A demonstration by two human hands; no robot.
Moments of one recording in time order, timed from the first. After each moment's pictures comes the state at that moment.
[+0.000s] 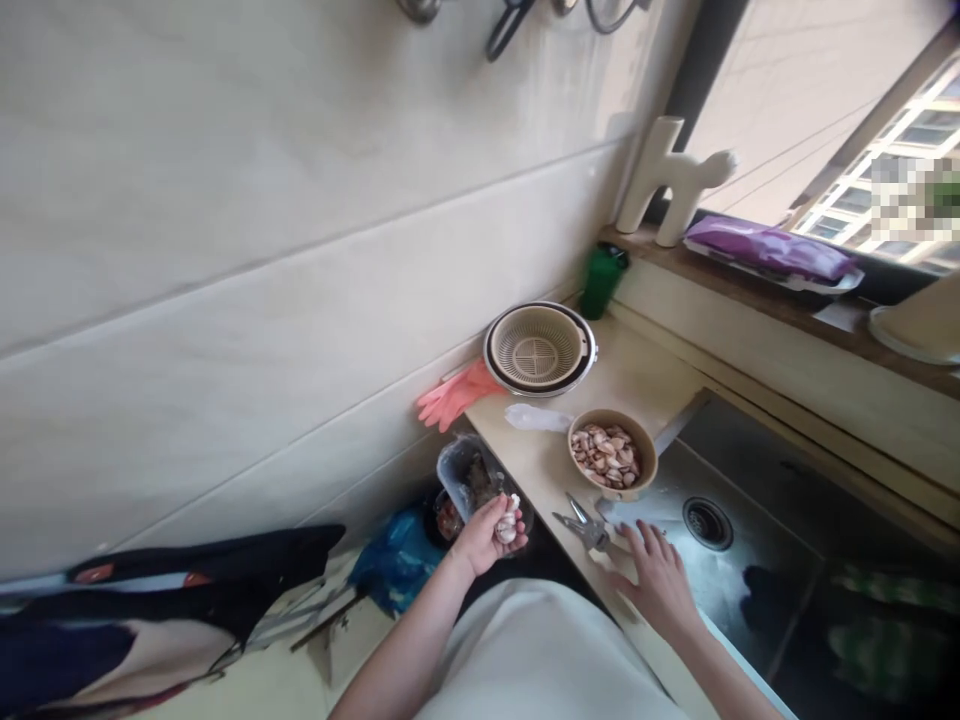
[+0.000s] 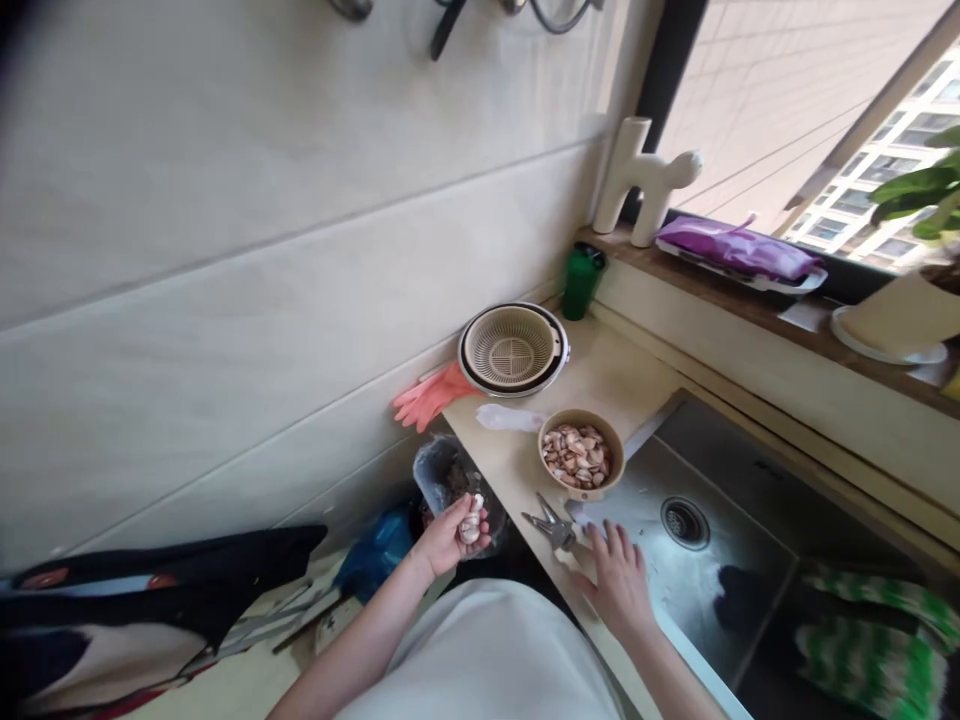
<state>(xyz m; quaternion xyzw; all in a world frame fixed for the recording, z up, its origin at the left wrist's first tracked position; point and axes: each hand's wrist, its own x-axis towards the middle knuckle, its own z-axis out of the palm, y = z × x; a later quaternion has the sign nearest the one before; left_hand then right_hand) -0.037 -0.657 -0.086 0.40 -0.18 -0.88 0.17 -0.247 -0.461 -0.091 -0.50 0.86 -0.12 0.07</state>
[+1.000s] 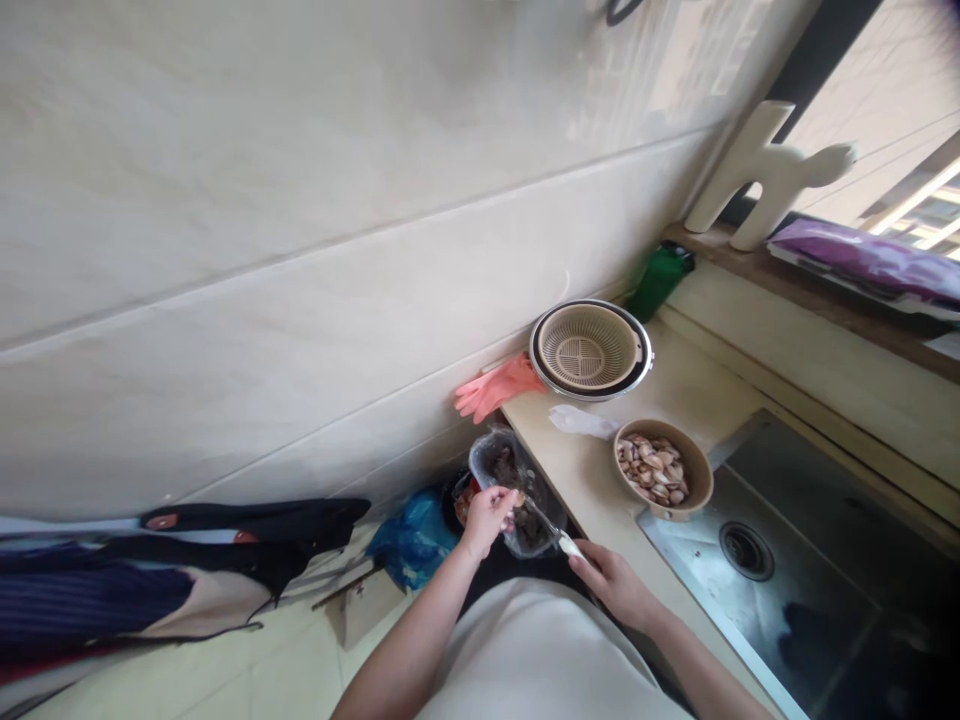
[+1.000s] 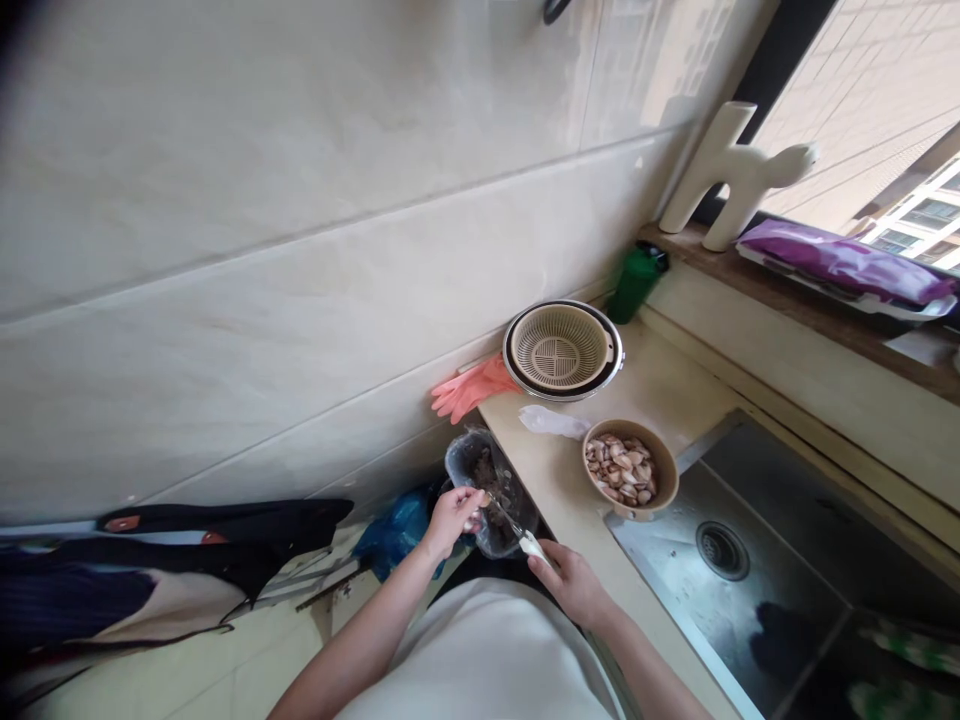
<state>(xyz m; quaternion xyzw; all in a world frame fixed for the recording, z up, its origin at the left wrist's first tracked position) 0.007 -0.694 -0.098 0.53 -0.41 -0.71 0.24 -0.165 -0.549 -0.042 -0.49 0.68 -0.23 0.49</state>
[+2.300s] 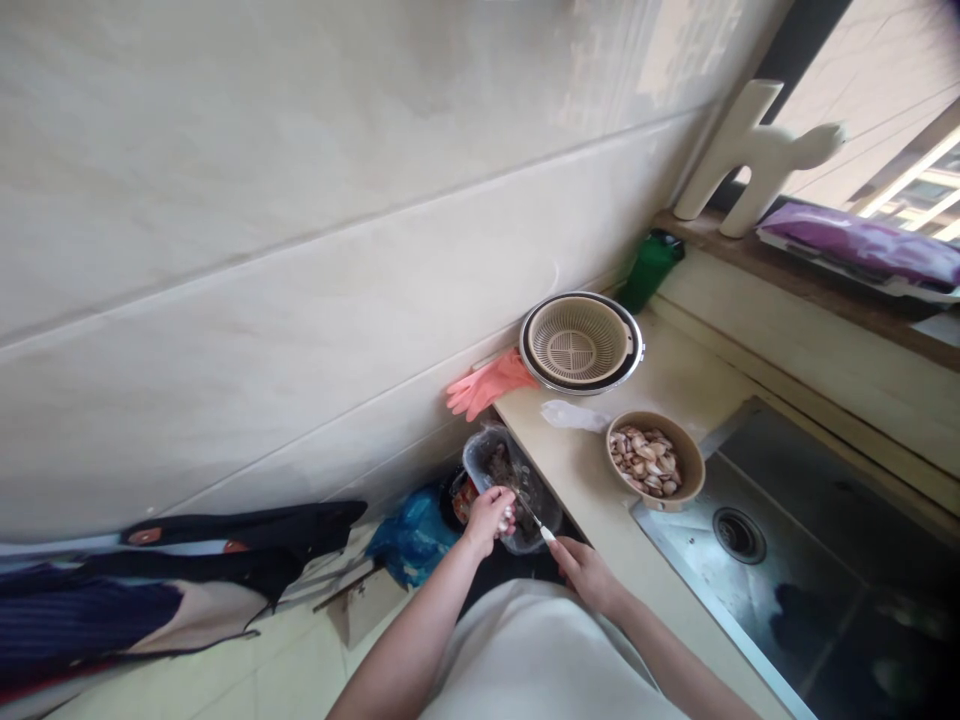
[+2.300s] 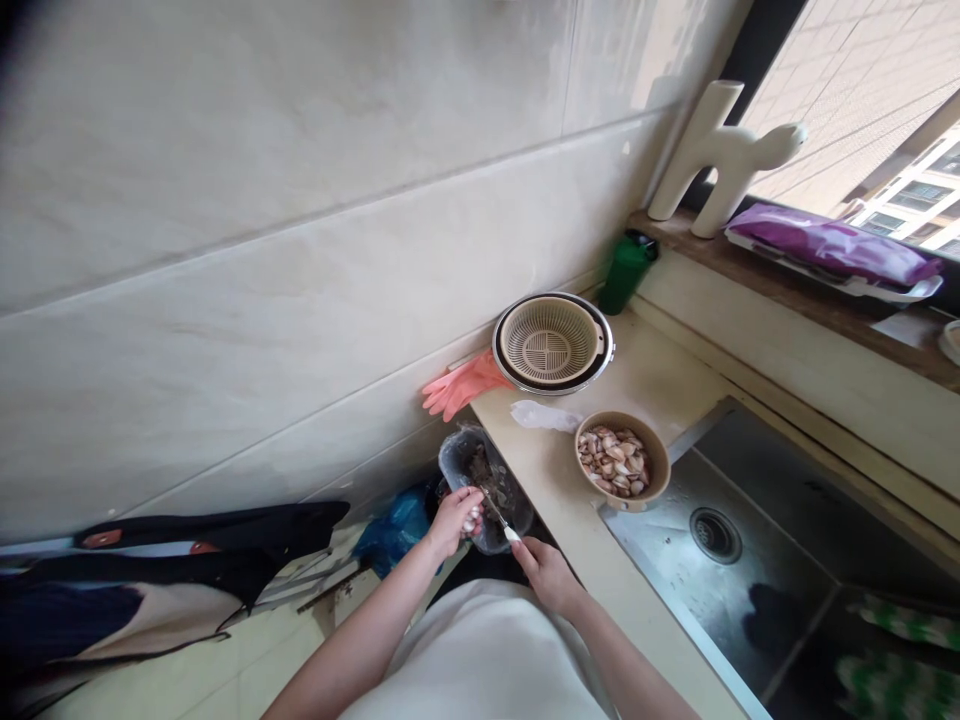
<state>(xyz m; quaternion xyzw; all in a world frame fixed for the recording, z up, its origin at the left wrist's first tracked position) -0.003 -0.691 -0.116 0.56 -0.34 -0.74 0.17 -0.143 -0.555 -0.085 -0.39 0.69 -0.27 0.54</state>
